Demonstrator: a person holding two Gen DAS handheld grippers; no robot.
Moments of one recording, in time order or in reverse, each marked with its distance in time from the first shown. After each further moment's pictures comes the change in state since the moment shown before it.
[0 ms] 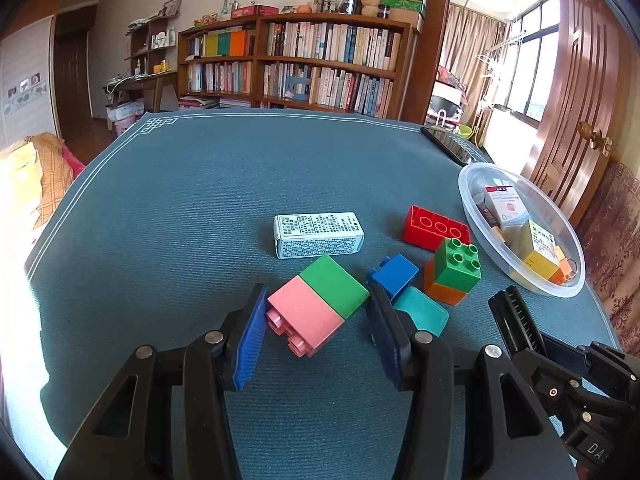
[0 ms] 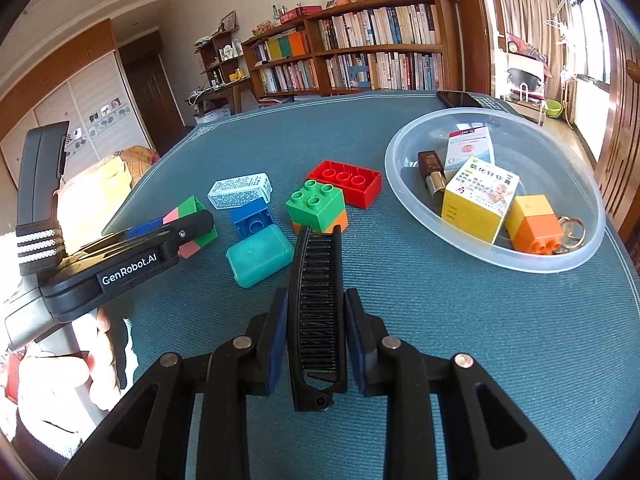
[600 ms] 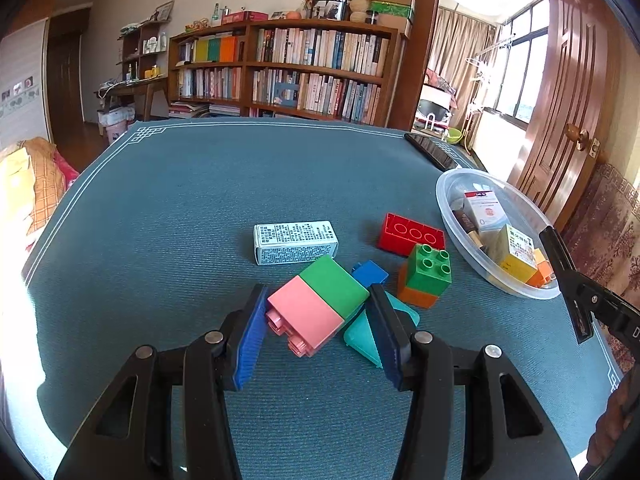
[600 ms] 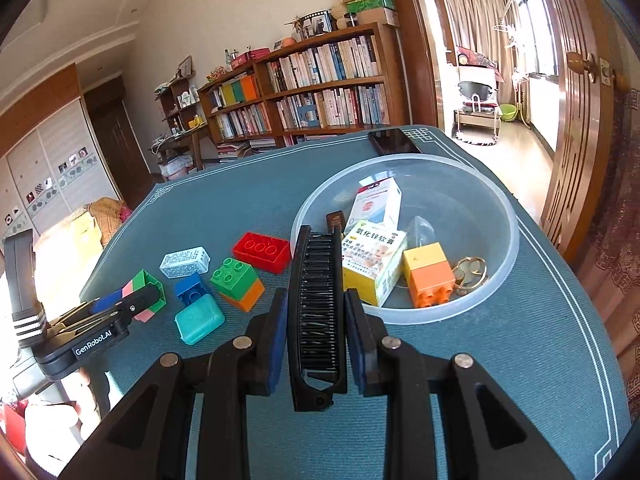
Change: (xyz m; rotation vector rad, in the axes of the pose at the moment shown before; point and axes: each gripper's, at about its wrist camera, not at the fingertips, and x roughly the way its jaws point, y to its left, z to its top) left arm -0.012 -0.012 0.005 0.010 -0.019 -0.040; right arm -0.040 -0.054 0.028 0.119 -0.134 -0.118
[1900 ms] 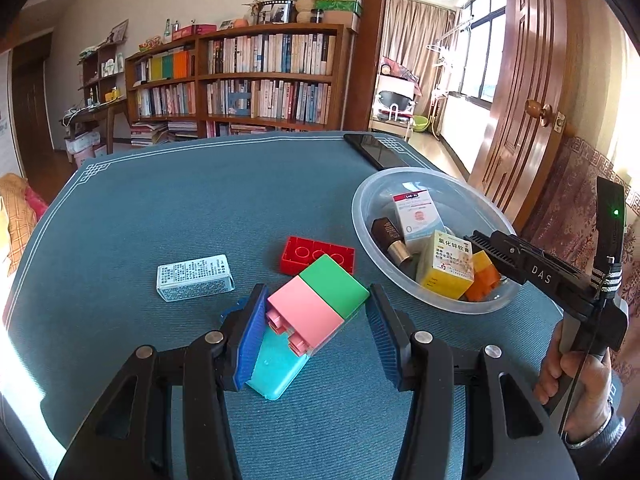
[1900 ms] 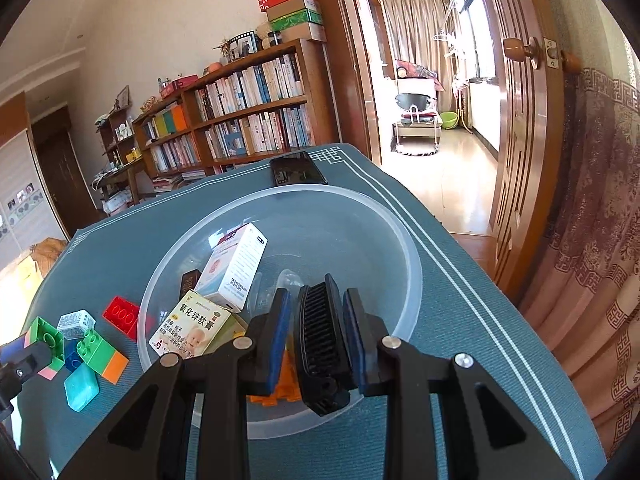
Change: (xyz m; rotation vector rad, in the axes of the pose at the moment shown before) left arm 0.005 -0.074 0.023 0.118 0.001 -0.083; right arm 0.037 -0.088 0.024 0.078 -0.095 -0.199
